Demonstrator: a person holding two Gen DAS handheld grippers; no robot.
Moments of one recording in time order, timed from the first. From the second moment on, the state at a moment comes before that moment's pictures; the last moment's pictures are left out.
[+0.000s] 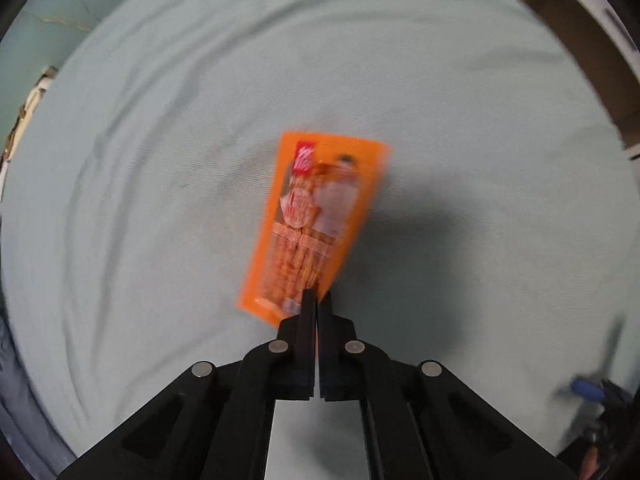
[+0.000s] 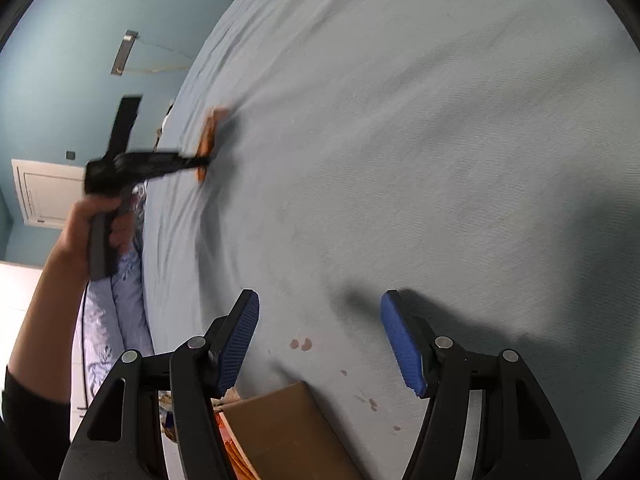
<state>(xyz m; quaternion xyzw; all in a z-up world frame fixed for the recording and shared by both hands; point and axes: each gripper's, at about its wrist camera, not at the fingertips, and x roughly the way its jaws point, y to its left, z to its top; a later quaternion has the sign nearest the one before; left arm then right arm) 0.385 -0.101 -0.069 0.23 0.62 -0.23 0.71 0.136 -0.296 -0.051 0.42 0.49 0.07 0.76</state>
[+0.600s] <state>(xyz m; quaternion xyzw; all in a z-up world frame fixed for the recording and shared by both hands) 0.040 0.034 0.067 -0.03 0.49 -0.37 0.79 0.075 -0.314 0.006 0.36 0.43 0.02 0.83</state>
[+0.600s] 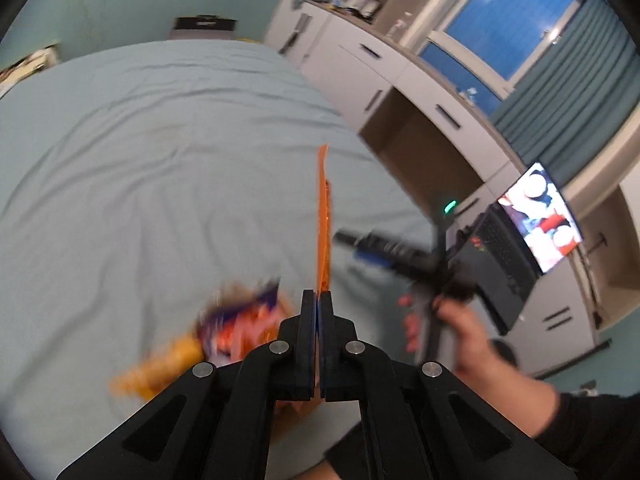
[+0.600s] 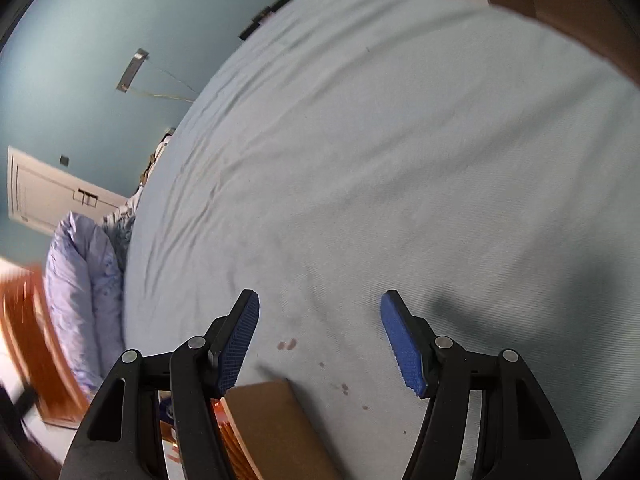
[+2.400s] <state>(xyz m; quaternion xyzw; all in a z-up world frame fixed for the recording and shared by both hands) -0.022 0.061 0.024 0.10 0.40 -0.01 0.91 -0.021 -0.162 0.041 -0.04 0.40 0.05 0.91</state>
